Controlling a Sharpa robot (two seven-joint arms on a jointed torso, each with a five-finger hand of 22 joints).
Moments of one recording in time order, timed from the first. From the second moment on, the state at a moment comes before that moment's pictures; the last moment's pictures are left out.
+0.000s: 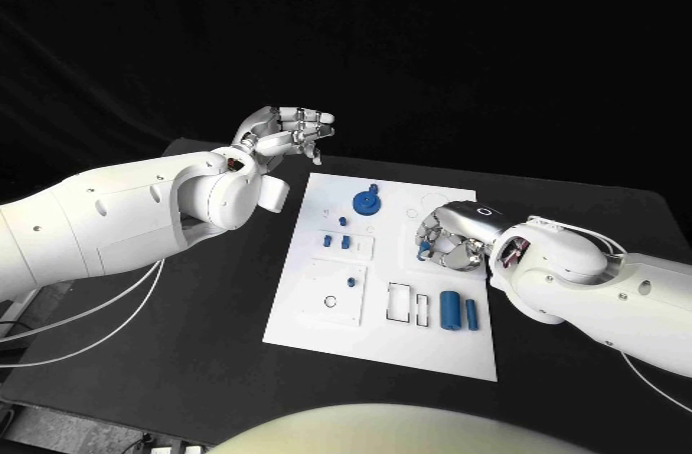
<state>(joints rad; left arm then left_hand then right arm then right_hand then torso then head) 1.25 -0.84 -0.06 1.42 -0.06 -0.28 0.38 1.38 -0.22 0.58 0.03 0.26 0.83 0.21 0.25 0.30 0.89 0.14 0.48 0.19 1.05 0.06 1.18 0.46 0.18 1.01 0.14 0.92 0.65 1.14 -0.81 -0.11 1.60 -1.62 -0.28 -0.17 1.41 -0.16 0.51 0.13 0.09 1.03 0.14 0.20 0.31 1.18 0.07 0.17 0.07 1.46 0.00 1.40 1.16 0.05 1.47 0.10 1.37 1.31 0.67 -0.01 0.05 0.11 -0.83</state>
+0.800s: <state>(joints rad) 1.25 -0.84 -0.06 1.41 -0.06 -0.28 0.38 1.38 -0.22 0.58 0.03 0.26 0.83 0.21 0.25 0.30 0.89 0.14 0.48 0.19 1.05 0.06 1.18 0.46 0.18 1.01 0.14 0.92 0.66 1.16 -0.88 -0.10 1.76 -1.65 -0.39 -0.19 1.40 -0.18 0.55 0.10 0.08 1.07 0.12 0.24 0.34 1.23 0.06 0.16 0.09 1.46 -0.01 1.41 1.18 0.04 1.46 0.09 1.42 1.31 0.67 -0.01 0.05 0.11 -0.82</state>
